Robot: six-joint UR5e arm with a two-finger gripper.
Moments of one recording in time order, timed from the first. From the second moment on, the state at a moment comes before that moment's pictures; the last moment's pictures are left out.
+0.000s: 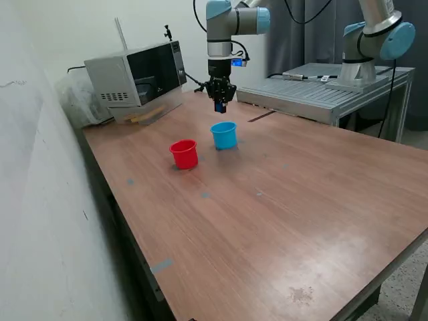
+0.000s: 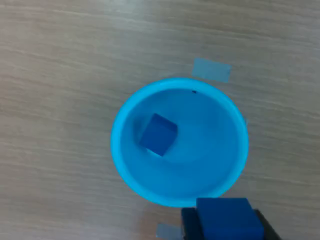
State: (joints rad) arm -0.32 -1.12 1.72 -2.33 -1.57 2.68
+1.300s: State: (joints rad) arm -0.33 -1.22 1.80 -2.32 -1.59 2.68
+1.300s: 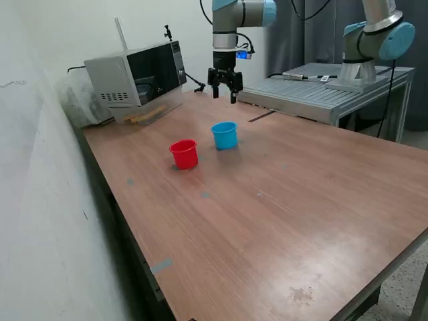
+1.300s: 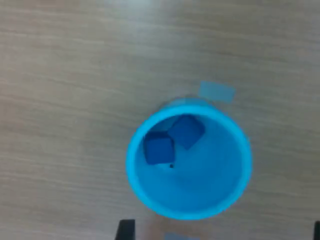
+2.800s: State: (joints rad) arm 0.13 -1.79 1.91 -1.90 -1.61 3.02
